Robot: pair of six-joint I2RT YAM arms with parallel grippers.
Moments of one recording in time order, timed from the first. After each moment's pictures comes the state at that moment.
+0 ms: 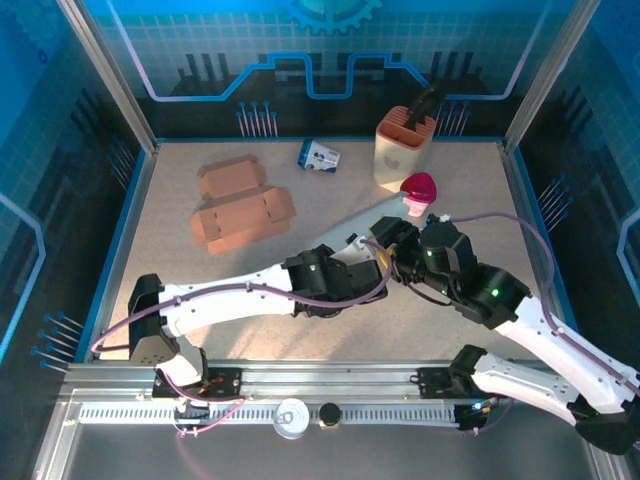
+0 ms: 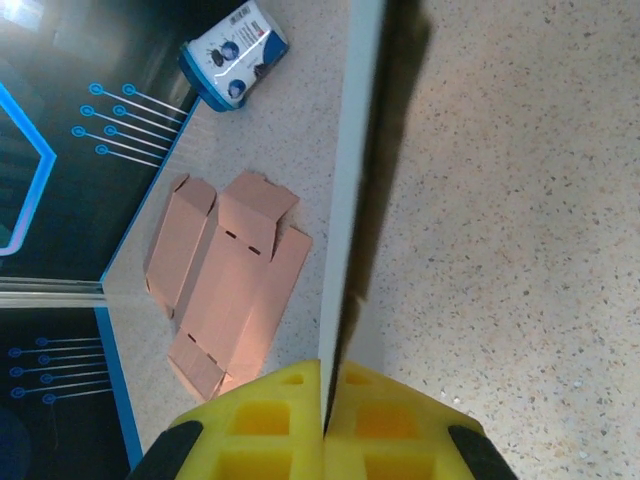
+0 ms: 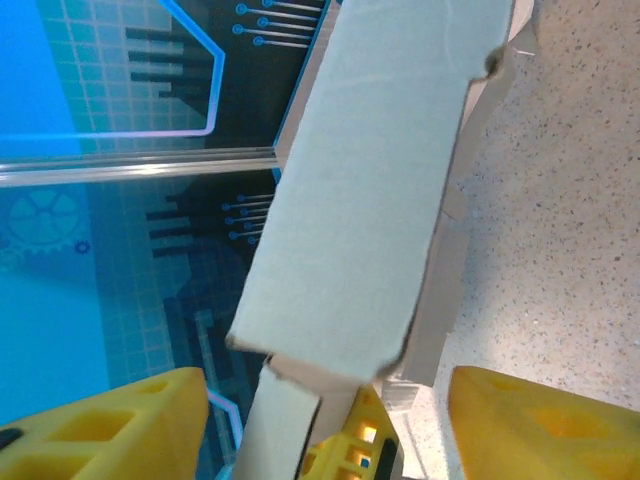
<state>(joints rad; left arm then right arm) -1.24 1.64 1.54 -1.17 -0.87 -0.25 0.81 0.85 0.96 -0.55 0.14 1.57</state>
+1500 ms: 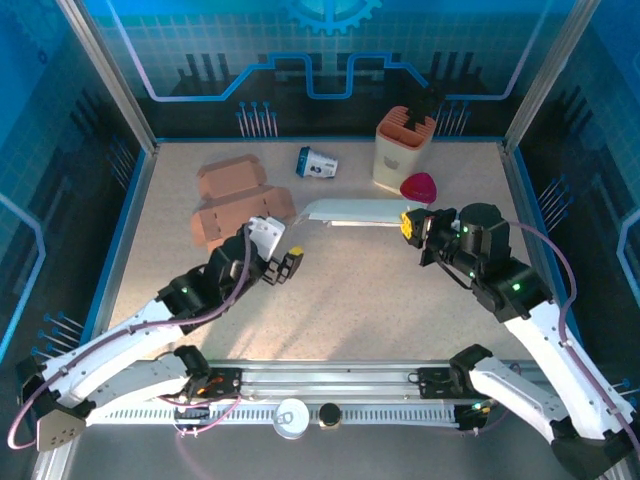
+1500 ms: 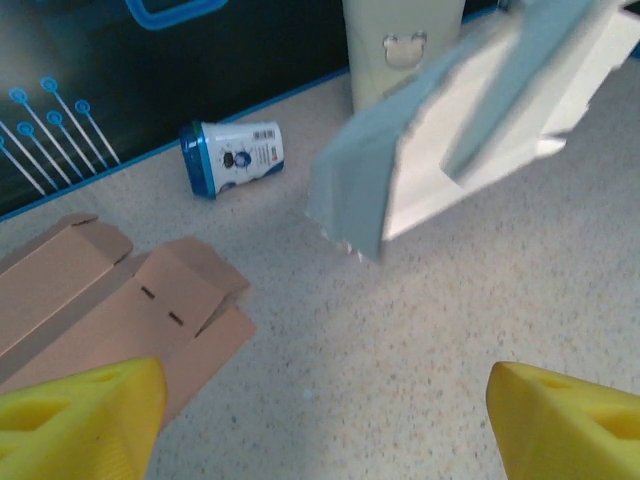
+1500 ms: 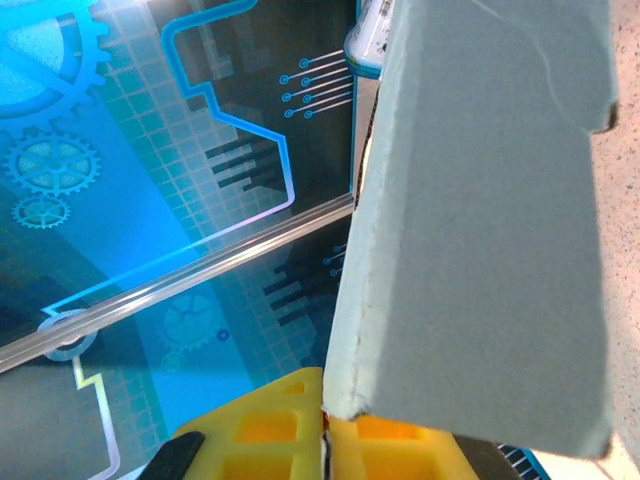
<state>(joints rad) -0.77 0.87 0.76 -0.29 -0.31 -0.03 0.46 0.80 0.99 -0.54 -0.12 1.83</state>
